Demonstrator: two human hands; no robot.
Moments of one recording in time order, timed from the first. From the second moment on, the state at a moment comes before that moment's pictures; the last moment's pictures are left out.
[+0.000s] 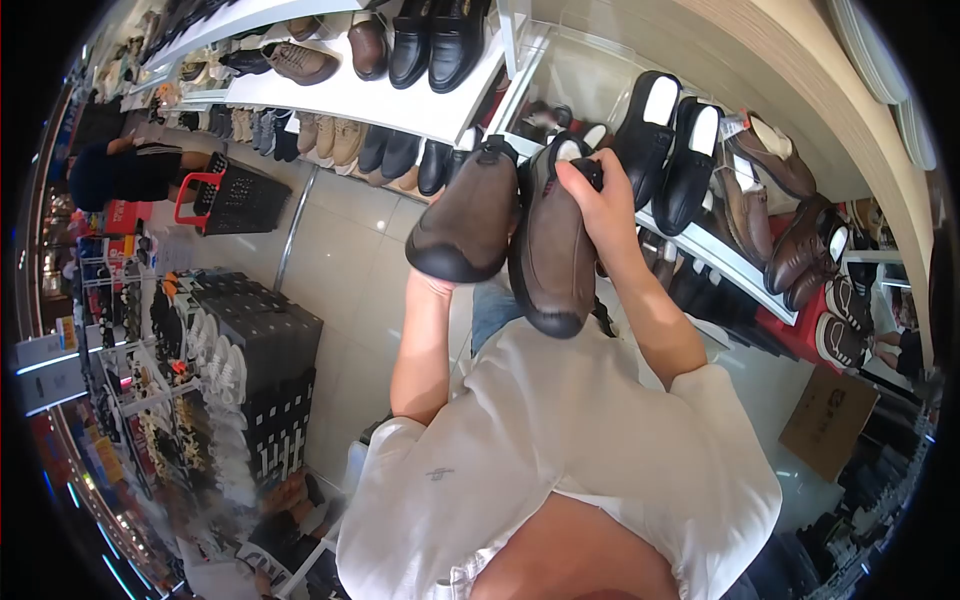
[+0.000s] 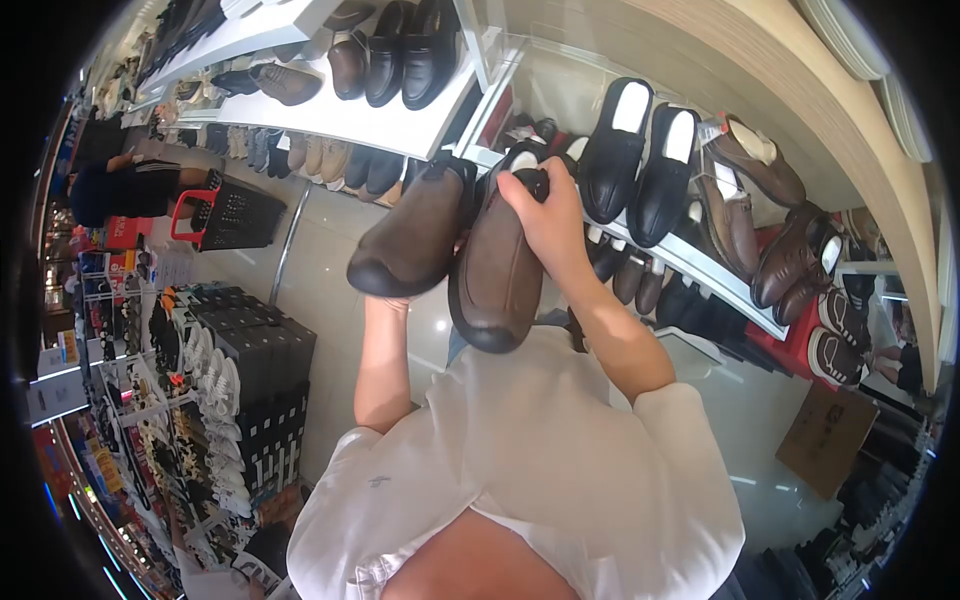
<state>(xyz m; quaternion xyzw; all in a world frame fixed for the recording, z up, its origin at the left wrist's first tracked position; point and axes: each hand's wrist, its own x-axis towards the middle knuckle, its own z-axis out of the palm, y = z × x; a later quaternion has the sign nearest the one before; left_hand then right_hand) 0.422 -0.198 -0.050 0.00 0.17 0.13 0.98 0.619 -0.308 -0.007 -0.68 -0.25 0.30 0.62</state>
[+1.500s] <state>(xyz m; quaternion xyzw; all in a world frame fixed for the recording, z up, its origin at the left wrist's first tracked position) 0.301 -0.205 -0.073 0.13 0.22 0.32 0.91 0.511 -0.270 0.025 -0.48 -0.75 0.00 0.45</state>
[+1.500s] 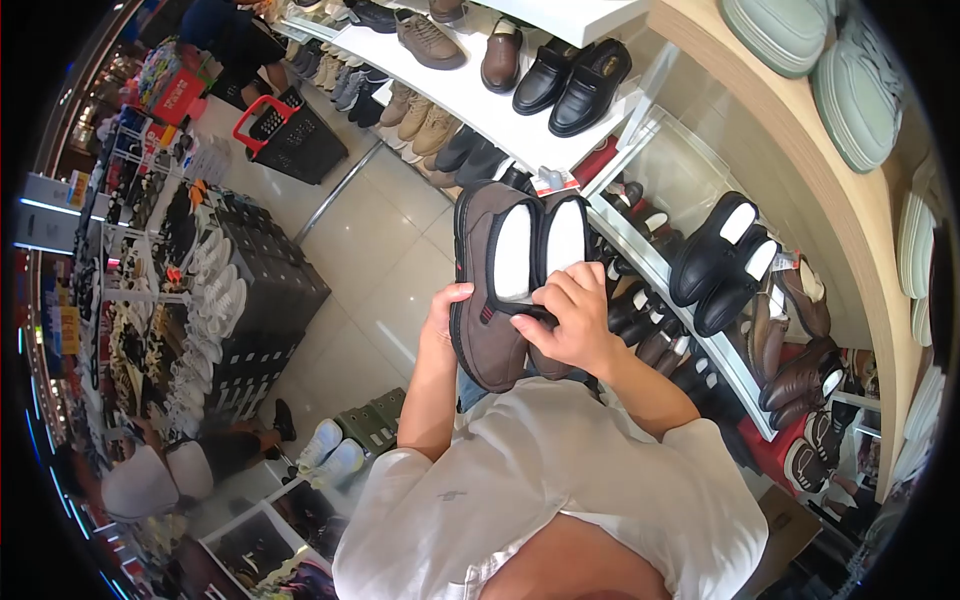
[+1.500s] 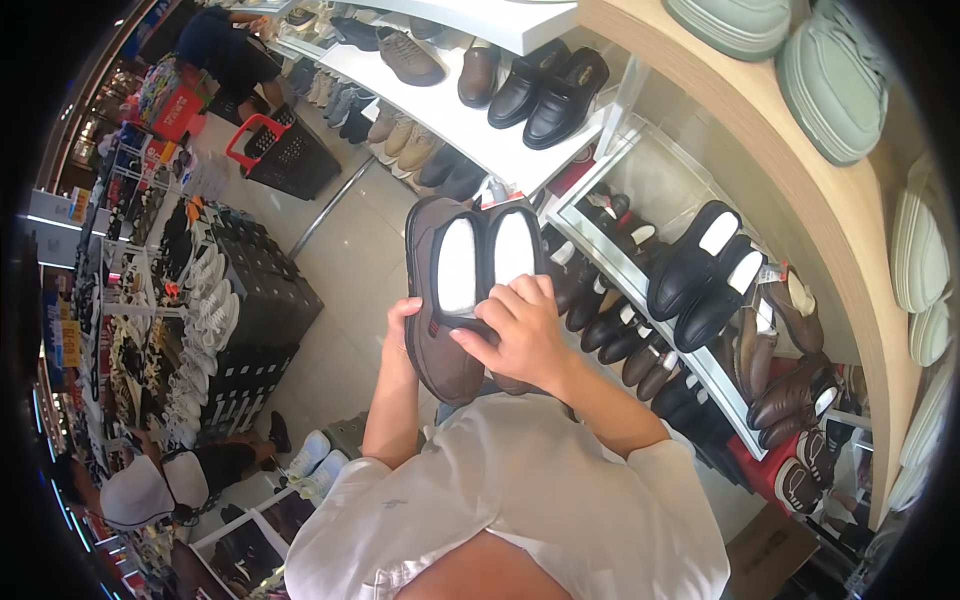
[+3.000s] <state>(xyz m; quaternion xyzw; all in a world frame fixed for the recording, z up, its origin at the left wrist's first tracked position) -0.027 0.154 -0.075 0.07 0.19 0.63 0.75 0.131 0.206 0.033 -0.41 -0.78 0.24 0.40</state>
